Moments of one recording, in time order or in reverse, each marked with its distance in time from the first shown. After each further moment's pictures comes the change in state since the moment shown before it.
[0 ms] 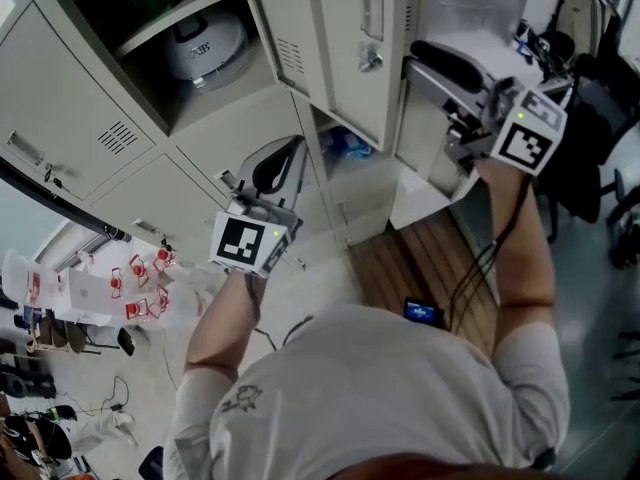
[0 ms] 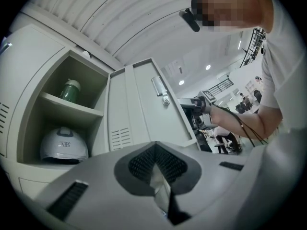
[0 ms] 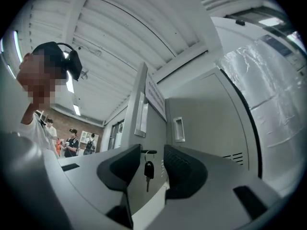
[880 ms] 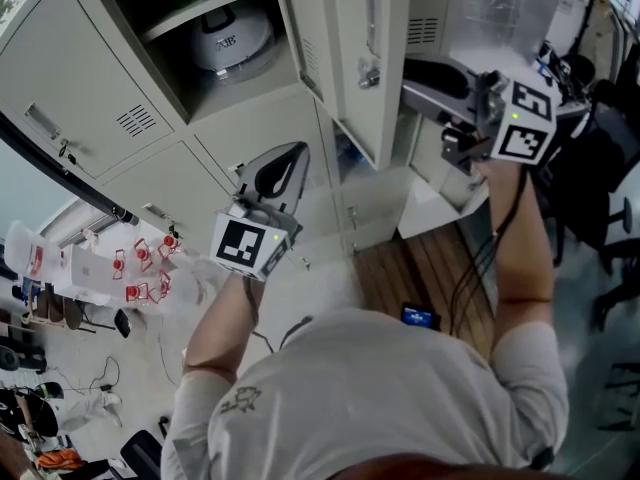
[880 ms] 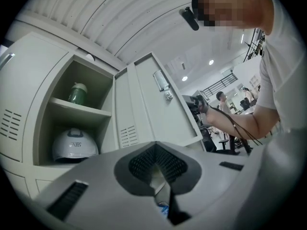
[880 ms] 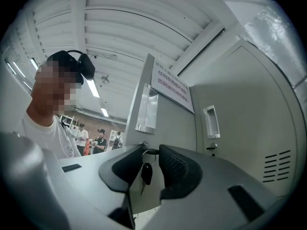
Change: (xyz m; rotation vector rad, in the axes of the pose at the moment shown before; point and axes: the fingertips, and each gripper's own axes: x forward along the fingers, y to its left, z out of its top) left arm -0.022 0.016 -0.004 0.011 0.051 0.067; right arm 0.041 0.036 -0.013 0.023 0.048 0.348
